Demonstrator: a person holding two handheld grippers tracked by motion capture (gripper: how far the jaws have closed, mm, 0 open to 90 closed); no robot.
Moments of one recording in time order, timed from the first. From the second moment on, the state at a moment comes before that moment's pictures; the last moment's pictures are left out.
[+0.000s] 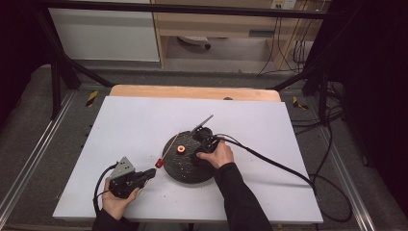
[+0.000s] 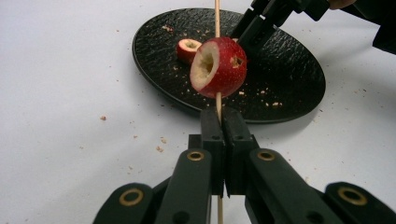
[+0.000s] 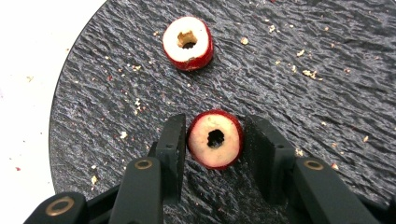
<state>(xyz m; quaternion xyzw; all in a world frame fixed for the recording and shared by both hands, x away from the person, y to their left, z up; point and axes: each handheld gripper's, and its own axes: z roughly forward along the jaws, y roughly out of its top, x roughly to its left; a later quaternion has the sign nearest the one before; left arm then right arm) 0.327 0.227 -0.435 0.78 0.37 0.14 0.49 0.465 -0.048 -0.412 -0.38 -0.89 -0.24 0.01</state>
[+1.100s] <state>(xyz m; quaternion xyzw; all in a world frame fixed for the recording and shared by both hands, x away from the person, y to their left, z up) 0.326 0.225 -0.435 0.78 0.37 0.15 0.49 0.452 -0.055 -0.390 -0.39 -0.88 -0.28 0.01</state>
